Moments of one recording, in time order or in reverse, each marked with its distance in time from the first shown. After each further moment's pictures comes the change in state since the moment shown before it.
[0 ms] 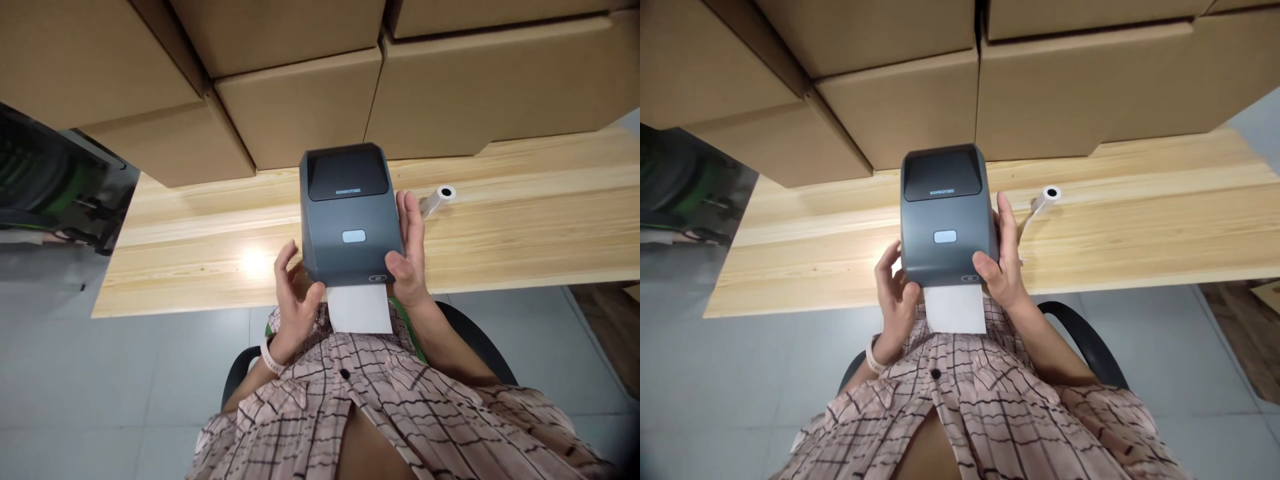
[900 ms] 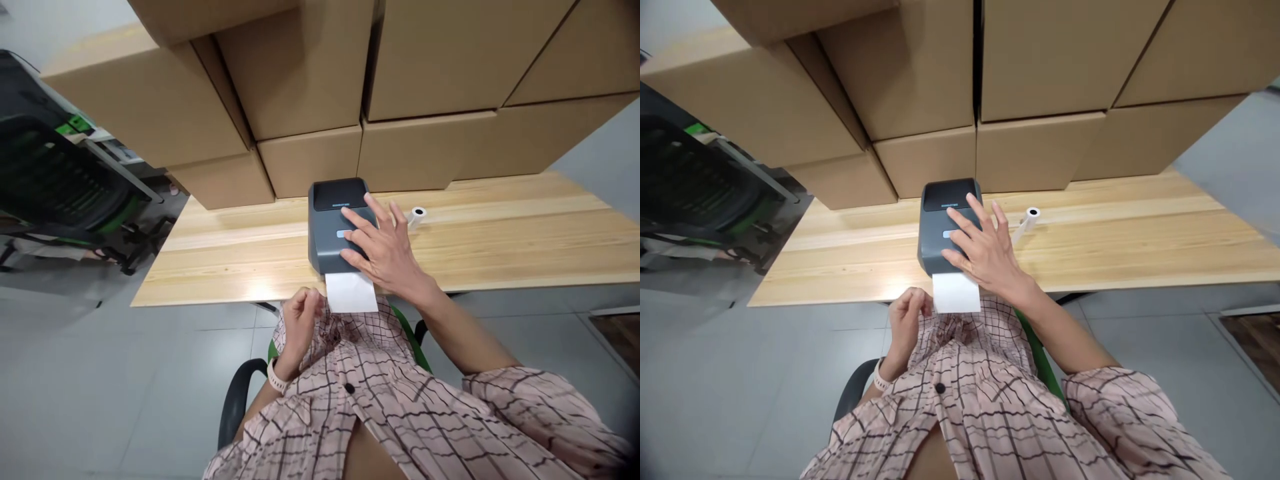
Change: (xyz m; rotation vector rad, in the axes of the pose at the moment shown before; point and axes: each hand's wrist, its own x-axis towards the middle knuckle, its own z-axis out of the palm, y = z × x) left_hand -0.041 0.015 -0.005 -0.075 0.026 -0.151; right_hand 0.028 -0.047 -0.035 -0.531 -0.066 -0.430
